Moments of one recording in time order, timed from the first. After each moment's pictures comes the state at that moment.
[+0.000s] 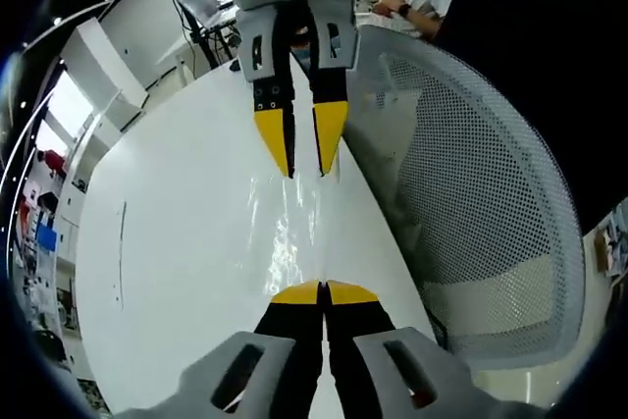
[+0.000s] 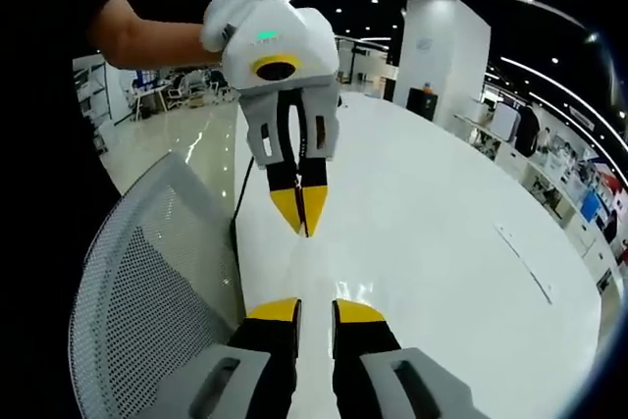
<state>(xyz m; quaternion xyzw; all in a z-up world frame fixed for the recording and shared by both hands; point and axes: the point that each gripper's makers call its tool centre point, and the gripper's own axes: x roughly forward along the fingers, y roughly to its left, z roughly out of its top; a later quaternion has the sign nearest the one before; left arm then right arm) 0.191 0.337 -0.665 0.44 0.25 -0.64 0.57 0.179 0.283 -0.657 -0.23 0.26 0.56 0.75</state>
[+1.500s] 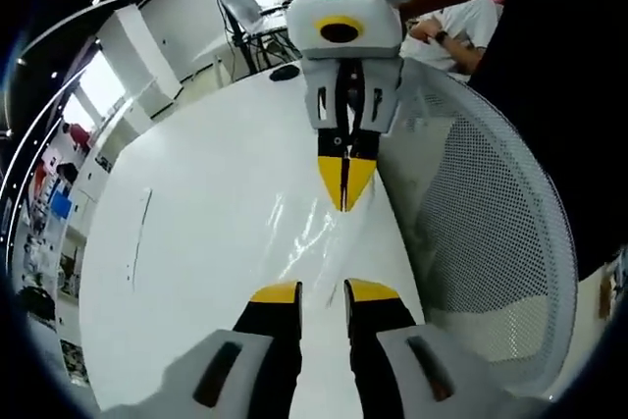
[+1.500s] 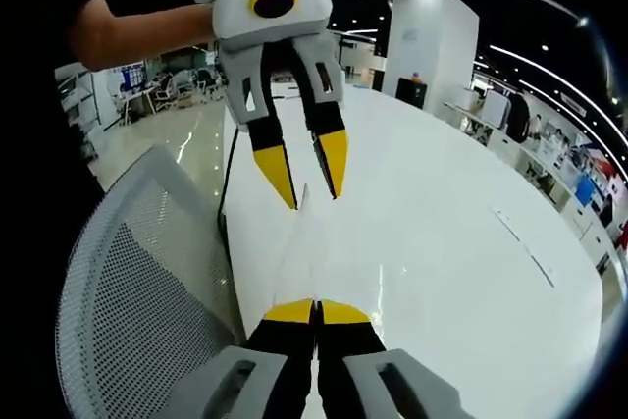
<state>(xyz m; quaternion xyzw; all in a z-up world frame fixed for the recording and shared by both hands) 0.208 0.337 -0.633 0.38 0.26 -0.59 0.66 0.183 0.284 -0.671 -0.23 0.27 0.54 0.76</state>
